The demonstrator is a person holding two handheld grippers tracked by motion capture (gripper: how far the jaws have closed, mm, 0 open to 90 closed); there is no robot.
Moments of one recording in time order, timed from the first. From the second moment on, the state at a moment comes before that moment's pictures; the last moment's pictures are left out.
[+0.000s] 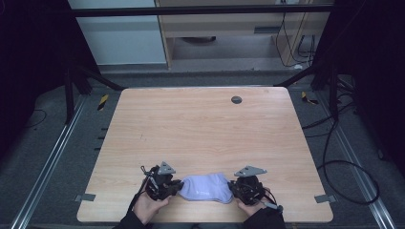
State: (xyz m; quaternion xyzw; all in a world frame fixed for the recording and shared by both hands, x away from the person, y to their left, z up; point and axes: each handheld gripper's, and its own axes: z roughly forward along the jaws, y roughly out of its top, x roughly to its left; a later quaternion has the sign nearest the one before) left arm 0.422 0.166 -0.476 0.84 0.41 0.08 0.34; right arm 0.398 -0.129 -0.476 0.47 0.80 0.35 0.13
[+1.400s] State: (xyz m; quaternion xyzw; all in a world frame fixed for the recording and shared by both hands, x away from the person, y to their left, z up) left arm 0.444 0.209 -0.461 0.79 0.43 0.19 0.39; right arm 0.427 -0.182 -0.477 0.47 0.74 0.43 0.20
